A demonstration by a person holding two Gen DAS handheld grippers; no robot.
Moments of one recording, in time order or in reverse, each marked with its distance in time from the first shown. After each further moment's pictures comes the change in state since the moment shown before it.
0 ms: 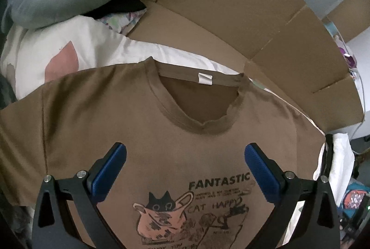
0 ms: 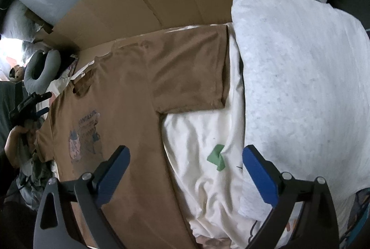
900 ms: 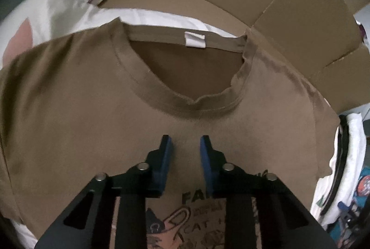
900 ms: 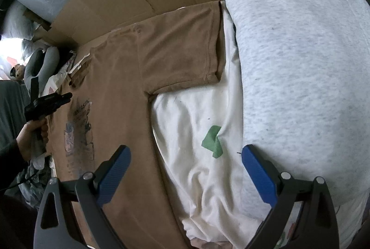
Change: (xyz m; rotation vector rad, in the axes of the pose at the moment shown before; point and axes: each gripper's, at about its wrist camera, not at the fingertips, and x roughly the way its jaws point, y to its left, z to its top) left arm 0.082 -0.022 -0.023 0.104 0.052 -0.010; right arm 0.034 -0.021 -0.032 0.016 0.003 0.040
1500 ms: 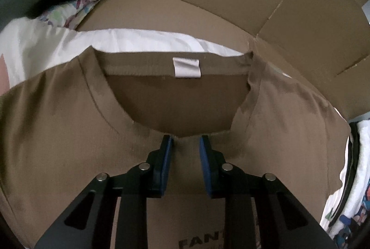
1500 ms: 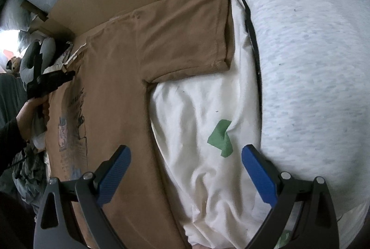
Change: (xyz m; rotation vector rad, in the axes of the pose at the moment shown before) left arm 0.035 -0.011 0.047 0.035 -0.026 0.028; right arm 0.027 0.008 -0.005 -0.019 0.039 -0.009
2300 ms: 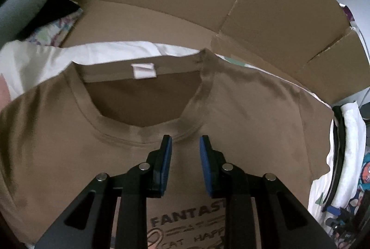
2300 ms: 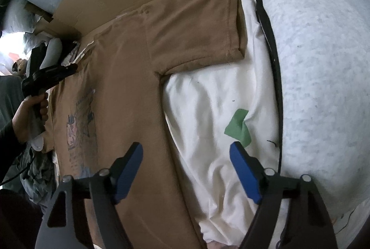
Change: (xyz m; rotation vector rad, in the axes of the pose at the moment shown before) left arm -0.024 -0.039 -0.002 0.086 0.019 -0.069; right arm 0.003 0.008 -0.011 0.022 0.013 0.051
